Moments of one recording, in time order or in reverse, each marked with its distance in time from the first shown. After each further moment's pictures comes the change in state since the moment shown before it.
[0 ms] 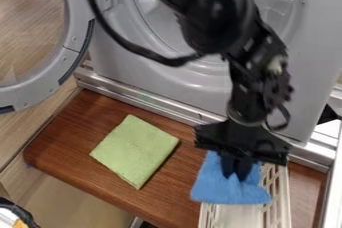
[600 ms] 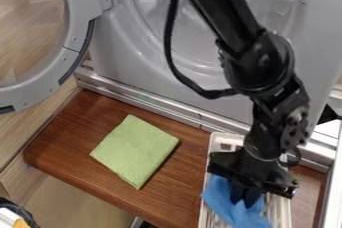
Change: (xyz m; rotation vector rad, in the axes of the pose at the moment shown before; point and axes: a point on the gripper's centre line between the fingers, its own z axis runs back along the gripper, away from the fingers) arm -0.009 -0.013 -0.047 0.071 0.050 -0.062
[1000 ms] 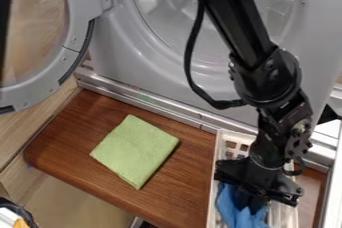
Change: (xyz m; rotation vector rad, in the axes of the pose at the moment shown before) arm 0.003 -0.008 -0.017 0.001 0.011 -0.023
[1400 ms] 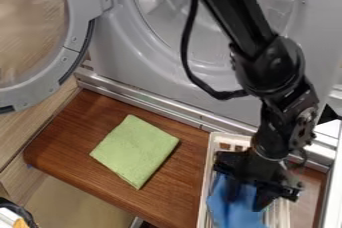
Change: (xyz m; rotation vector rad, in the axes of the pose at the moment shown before) arm -0.002 0.003 0.018 0.022 0.026 -0.028
